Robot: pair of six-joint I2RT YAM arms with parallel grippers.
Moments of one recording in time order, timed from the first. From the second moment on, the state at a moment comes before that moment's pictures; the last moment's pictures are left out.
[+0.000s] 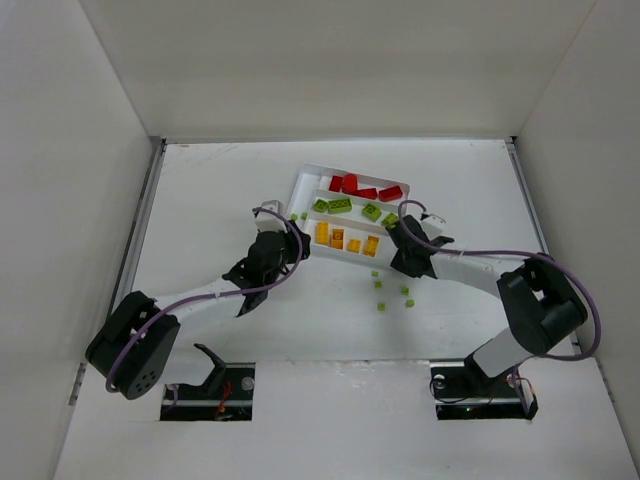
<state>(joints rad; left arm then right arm) -0.66 1.30 0.49 0.47 -0.31 -0.59 0.55 1.55 0.80 -0.33 0.42 0.96</state>
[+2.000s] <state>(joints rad) -0.89 1.37 0.62 0.45 -0.27 -0.58 0.72 1.06 0.62 -0.31 0.53 0.92</state>
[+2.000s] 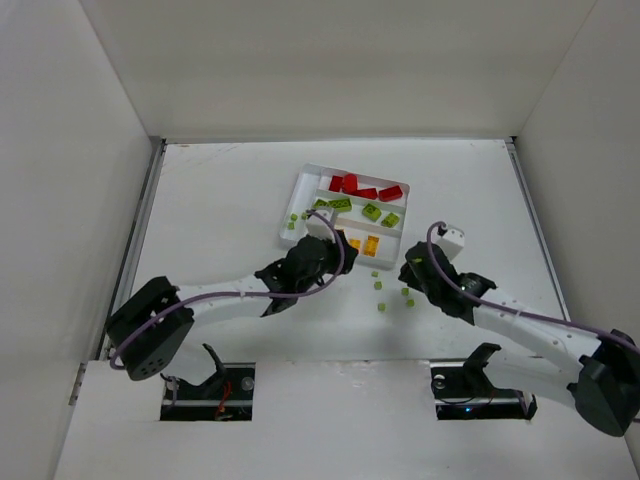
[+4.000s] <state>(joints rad) -1.15 1.89 1.00 0.17 -0.41 -0.54 0.53 1.09 0.46 -0.17 0.38 0.88</state>
